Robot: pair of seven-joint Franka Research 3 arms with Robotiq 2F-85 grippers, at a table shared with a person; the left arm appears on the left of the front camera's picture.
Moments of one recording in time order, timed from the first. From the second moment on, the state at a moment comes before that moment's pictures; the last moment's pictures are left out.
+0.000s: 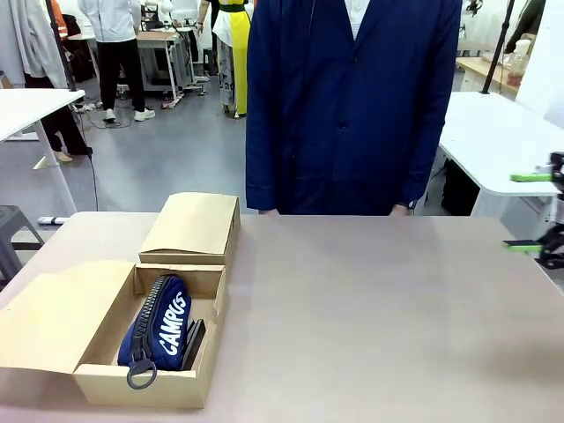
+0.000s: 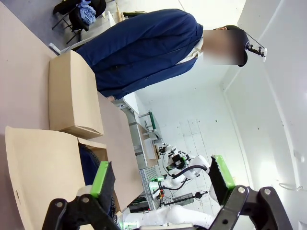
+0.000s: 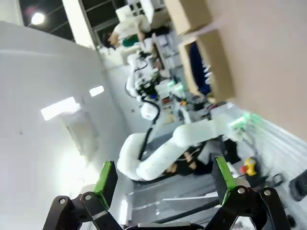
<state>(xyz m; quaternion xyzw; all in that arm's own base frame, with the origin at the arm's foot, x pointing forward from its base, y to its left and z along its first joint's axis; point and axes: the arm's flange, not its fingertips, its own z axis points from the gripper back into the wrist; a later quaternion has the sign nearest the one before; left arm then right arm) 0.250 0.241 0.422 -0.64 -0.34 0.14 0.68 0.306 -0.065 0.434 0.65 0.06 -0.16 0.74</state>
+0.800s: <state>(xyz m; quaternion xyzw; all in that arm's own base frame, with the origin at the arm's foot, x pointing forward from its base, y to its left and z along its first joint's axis) 0.250 0.241 0.422 -0.64 -0.34 0.14 0.68 0.283 -0.075 0.414 0.56 0.04 -0.04 0.83</state>
